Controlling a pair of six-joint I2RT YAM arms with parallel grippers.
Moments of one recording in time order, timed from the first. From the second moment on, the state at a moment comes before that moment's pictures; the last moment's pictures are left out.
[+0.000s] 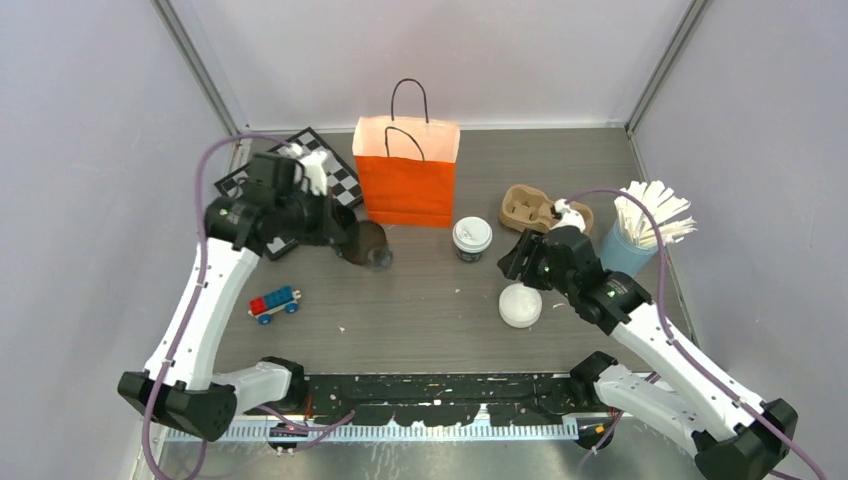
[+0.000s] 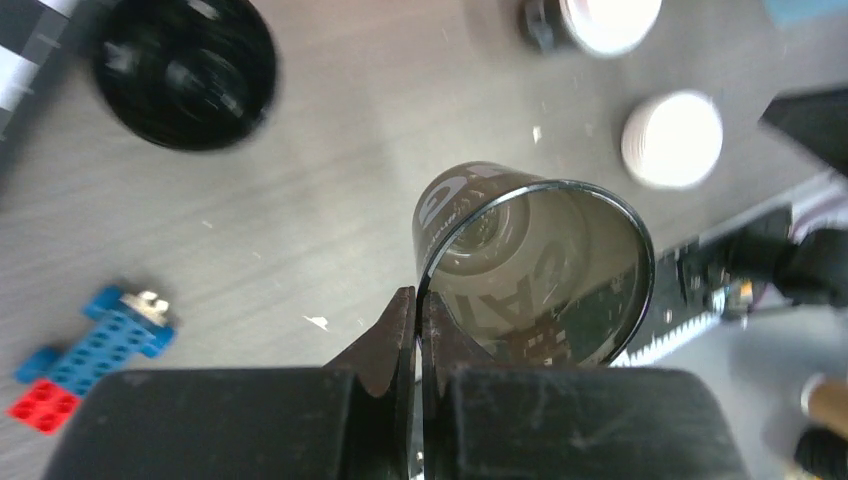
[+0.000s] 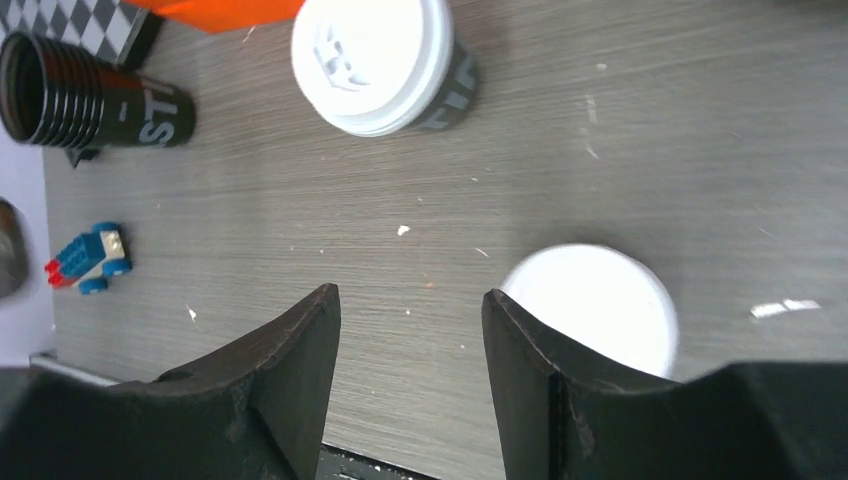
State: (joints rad) left arm -0.22 1.18 1.48 -1.09 0.30 -0.18; right arm 0.58 0.84 0.73 -0.51 0.11 0.73
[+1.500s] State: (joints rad) left arm -0.76 1.14 0.90 -0.66 0.10 -0.32; right arm 0.58 1.14 0.71 -0.77 0.44 0.81
